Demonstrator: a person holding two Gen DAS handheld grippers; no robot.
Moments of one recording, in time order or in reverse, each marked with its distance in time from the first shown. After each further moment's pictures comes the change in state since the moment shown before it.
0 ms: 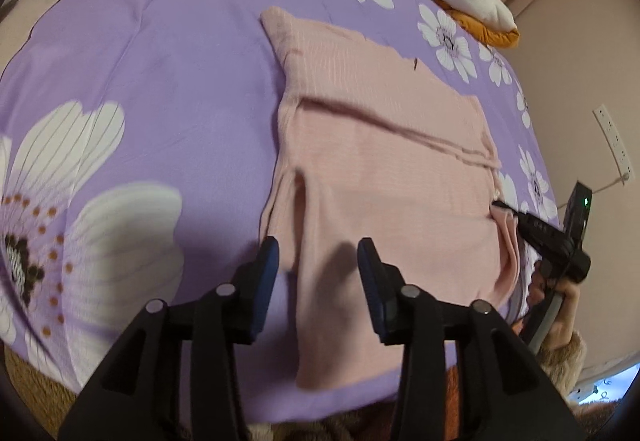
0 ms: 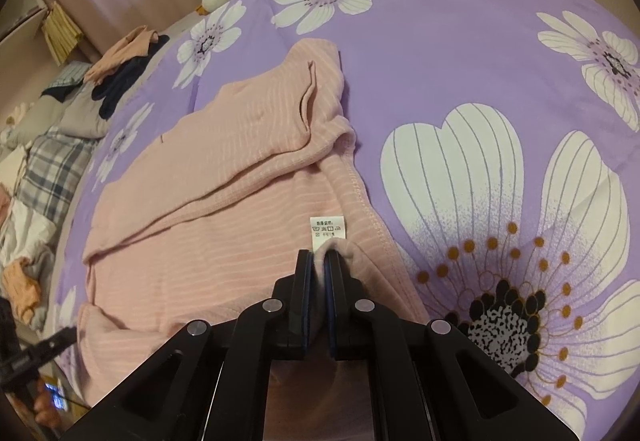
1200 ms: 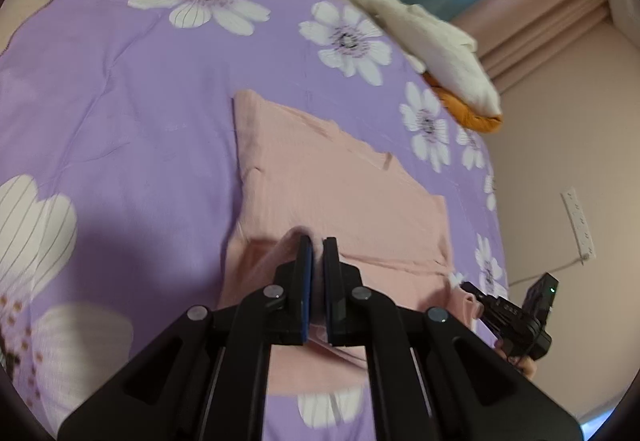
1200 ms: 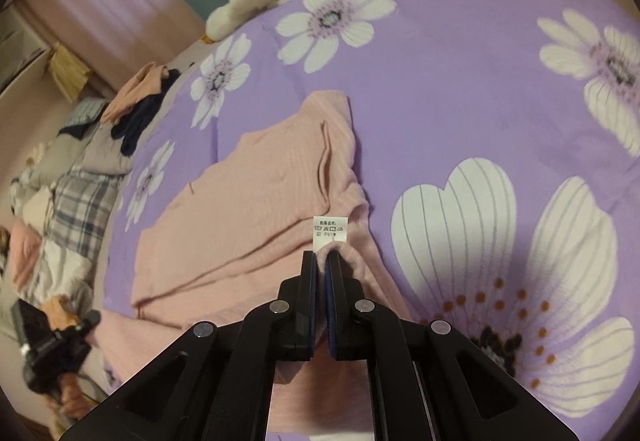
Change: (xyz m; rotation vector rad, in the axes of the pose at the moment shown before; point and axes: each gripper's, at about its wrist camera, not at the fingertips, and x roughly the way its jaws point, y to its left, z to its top) left arm 0.010 0.000 0.089 -0.175 -0.151 -0.151; right arm -0.009 -0.010 0.046 0.119 0.003 0.110
